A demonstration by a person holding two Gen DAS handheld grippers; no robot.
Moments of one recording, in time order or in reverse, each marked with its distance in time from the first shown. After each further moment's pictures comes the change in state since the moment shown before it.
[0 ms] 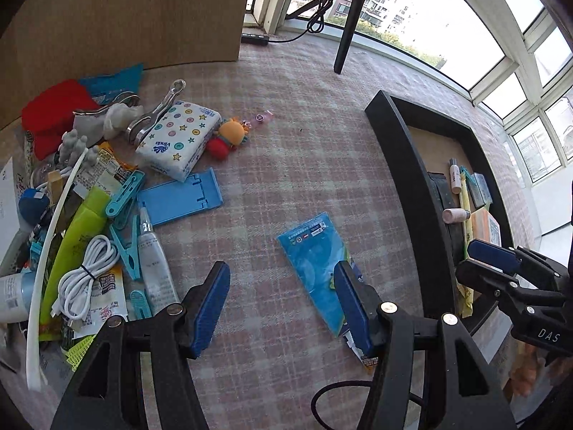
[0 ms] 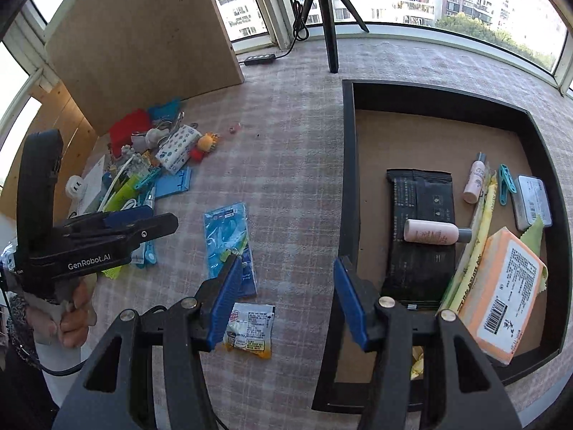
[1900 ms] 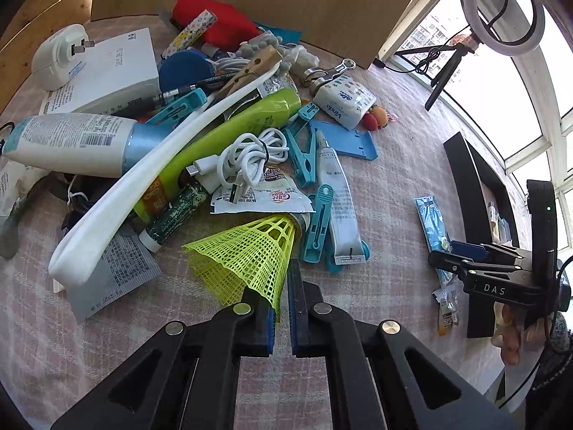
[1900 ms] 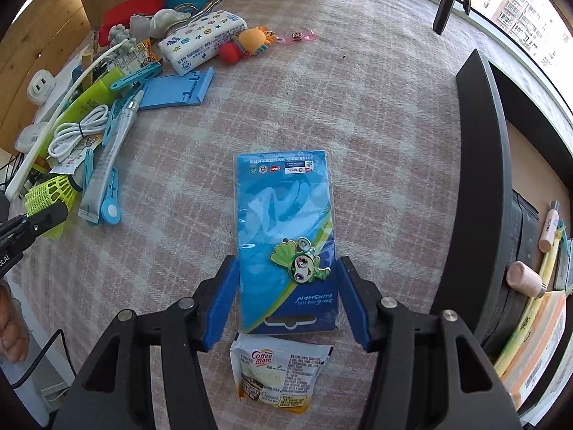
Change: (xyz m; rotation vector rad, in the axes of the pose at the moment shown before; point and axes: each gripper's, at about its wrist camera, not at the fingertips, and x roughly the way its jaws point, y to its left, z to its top) left arm -0.025 0.115 -0.096 -0.316 -0.125 0.028; right arm 0.103 0.057 0.002 -0.236 0.208 -0.119
